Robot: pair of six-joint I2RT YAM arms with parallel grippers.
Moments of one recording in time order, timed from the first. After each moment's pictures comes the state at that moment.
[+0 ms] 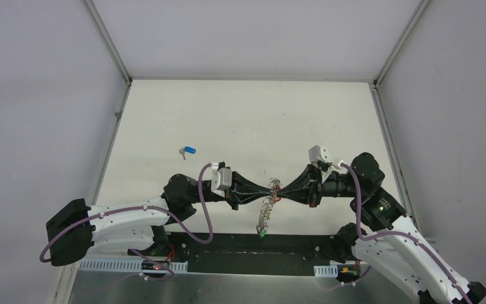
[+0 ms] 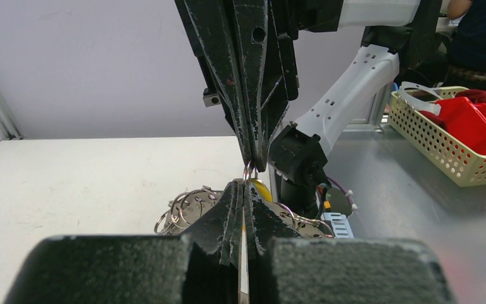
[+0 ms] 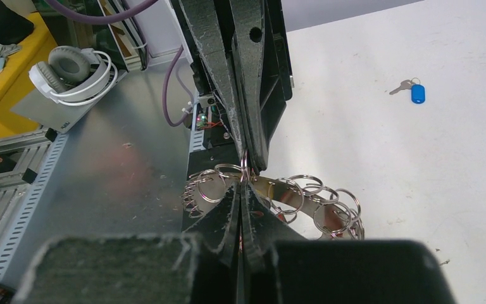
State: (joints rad) left arm -1.09 1.01 0.42 1.04 0.46 -0.19; right arm 0.66 0.57 0.68 -0.20 -0.91 0.15
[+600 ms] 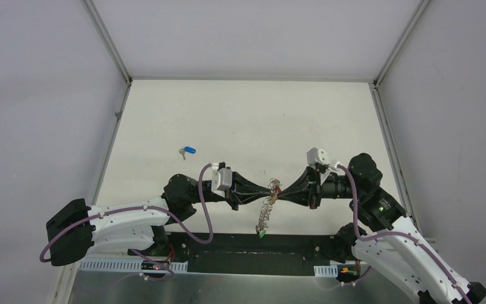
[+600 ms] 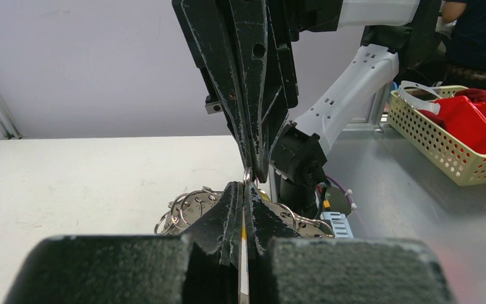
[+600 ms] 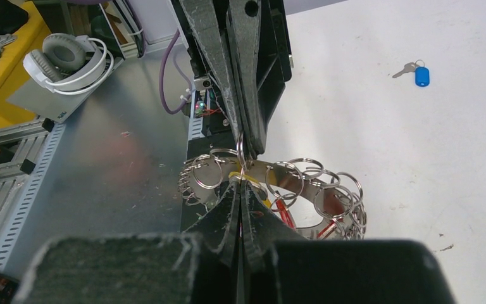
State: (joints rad) left arm -1.09 1.01 0.42 1.04 0.46 -0.19; right arm 0.66 0.56 0.68 -0.26 -0.90 0.11
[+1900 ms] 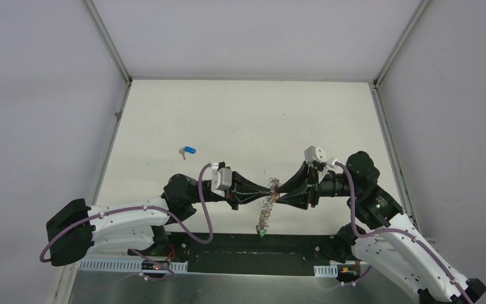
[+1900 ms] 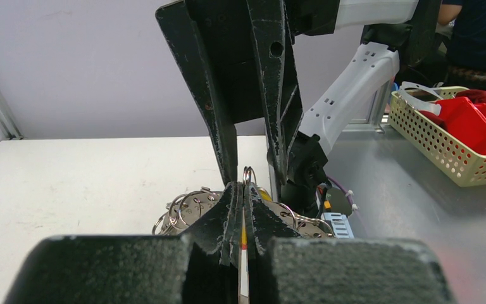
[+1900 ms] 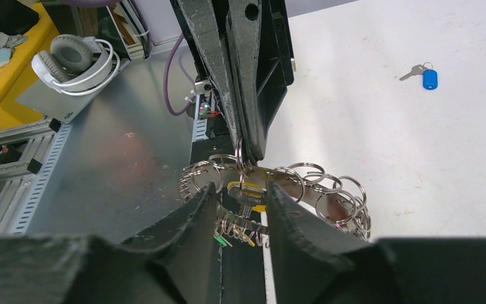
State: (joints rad) left arm -1.09 1.01 0.42 1.04 0.46 -0.19; right arm 0.66 0.59 0.67 -0.23 -0.92 0.12
